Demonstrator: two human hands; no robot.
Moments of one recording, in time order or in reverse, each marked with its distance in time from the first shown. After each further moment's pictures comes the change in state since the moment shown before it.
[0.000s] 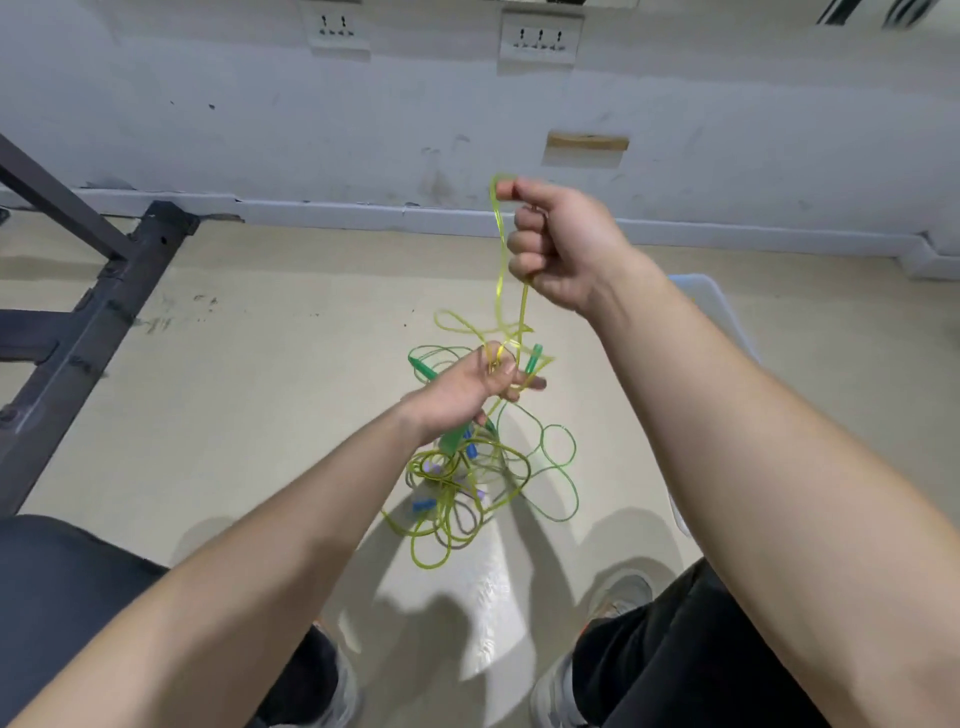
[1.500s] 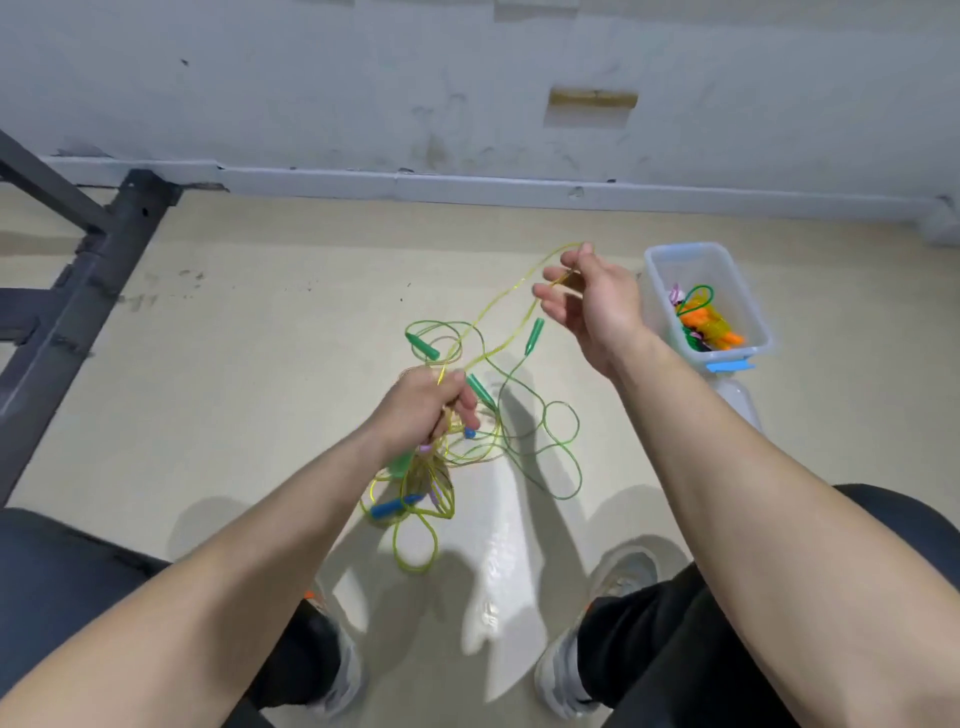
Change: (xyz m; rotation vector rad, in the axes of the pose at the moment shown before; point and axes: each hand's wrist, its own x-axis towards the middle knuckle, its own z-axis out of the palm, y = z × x) left_hand -0.021 -0.052 -0.015 -0.017 0.184 -0.139; right_hand 0.011 0.087 -0.080 -0.055 0.399 -0.054
